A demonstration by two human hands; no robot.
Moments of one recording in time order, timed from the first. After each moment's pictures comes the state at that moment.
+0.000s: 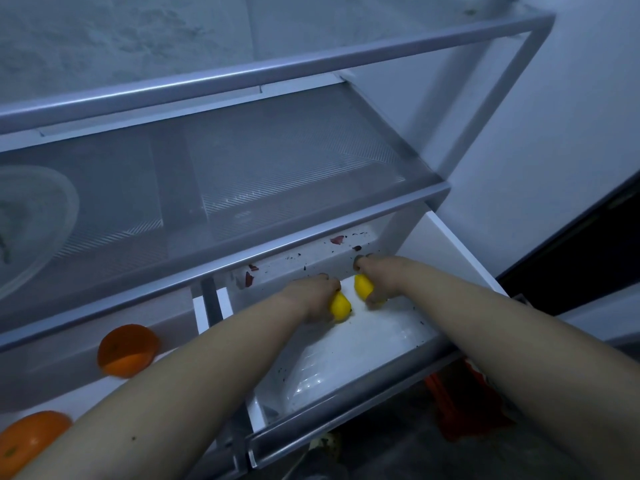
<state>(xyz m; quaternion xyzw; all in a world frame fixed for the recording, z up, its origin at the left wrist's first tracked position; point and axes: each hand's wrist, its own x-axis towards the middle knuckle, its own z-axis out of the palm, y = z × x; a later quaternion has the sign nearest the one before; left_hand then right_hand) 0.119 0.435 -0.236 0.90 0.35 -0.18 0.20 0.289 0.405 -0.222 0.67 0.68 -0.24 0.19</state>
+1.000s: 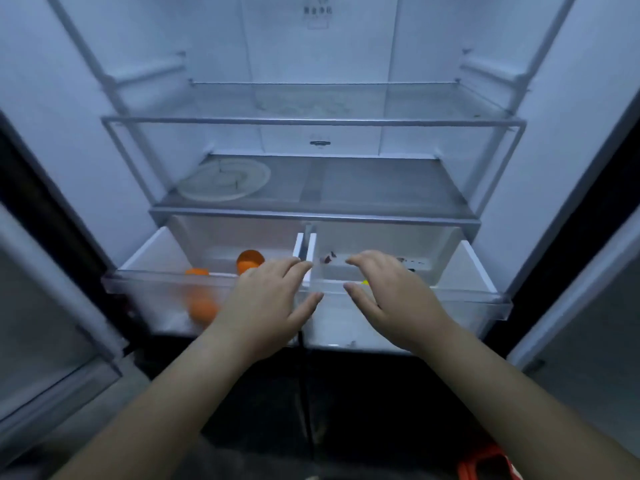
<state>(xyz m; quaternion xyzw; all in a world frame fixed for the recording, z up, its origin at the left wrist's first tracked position) 0.009 0.147 -0.072 0.79 0.59 0.14 -0.05 0.218 0.182 -0.083 0.46 0.86 -0.05 -0.22</state>
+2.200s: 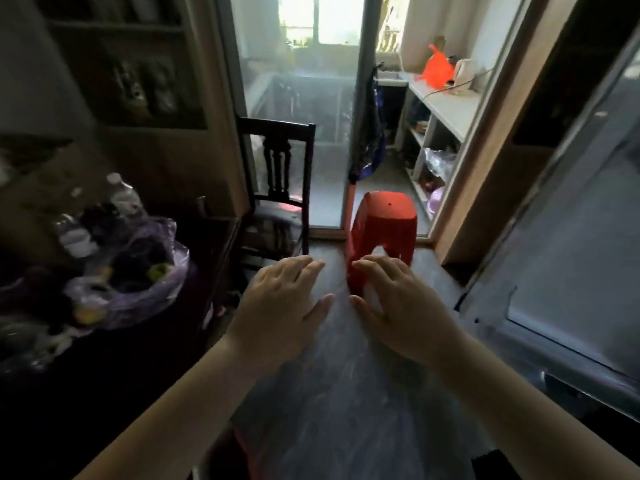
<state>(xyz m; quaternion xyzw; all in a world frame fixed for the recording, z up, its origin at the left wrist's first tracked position) -0.279 -0.479 -0.100 0.16 0.96 0.13 -0.17 -0.292 -0.279 -0.091 -0.24 0.96 -0.13 -0.13</state>
